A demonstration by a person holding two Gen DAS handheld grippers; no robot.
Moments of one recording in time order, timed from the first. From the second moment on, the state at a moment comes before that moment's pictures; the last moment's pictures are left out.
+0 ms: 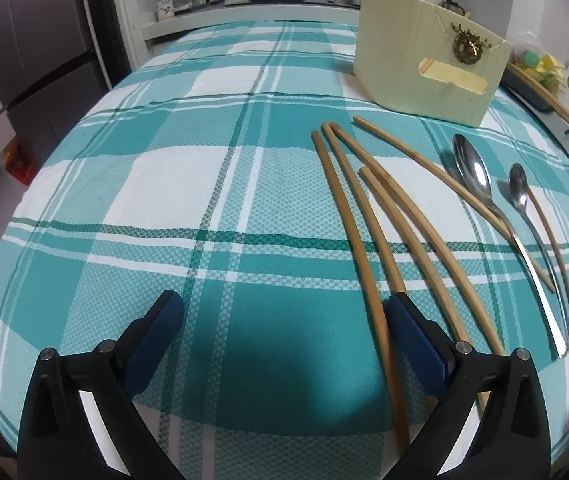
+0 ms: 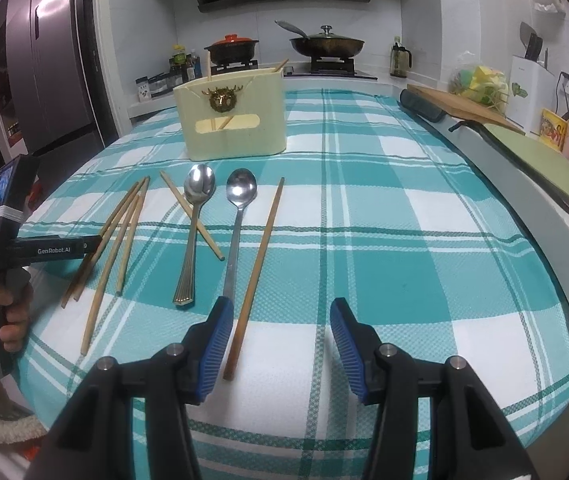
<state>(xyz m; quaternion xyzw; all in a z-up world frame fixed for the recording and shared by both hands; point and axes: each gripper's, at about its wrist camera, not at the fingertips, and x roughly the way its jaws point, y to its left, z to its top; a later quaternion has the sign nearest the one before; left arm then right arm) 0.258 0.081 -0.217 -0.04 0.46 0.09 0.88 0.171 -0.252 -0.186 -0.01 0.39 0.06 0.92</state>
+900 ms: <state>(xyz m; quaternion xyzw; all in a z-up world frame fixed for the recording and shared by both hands) 0.255 0.080 -0.218 -0.04 0.46 0.09 0.88 0.281 -0.223 -0.216 -0.07 0.44 0.06 0.89</state>
